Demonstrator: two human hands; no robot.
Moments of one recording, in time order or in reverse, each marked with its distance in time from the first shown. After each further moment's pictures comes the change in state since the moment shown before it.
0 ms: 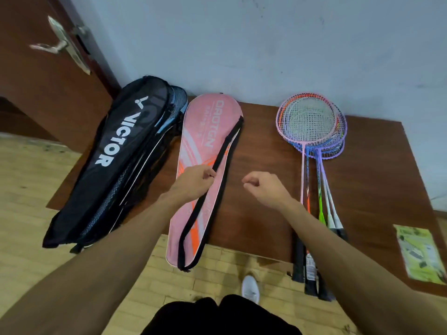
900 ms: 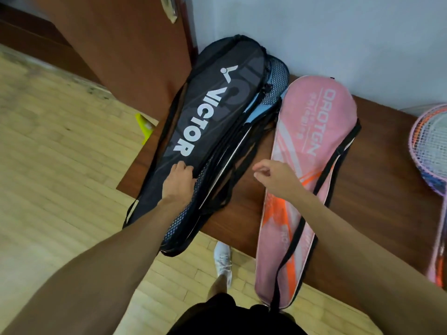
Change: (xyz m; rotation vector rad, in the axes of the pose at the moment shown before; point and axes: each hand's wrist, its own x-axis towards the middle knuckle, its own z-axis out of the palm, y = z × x) left_hand 0.028 -0.283 -0.096 0.293 0.160 -0.359; right_hand 0.178 -0.157 0.162 -0.047 -0.172 -0.068
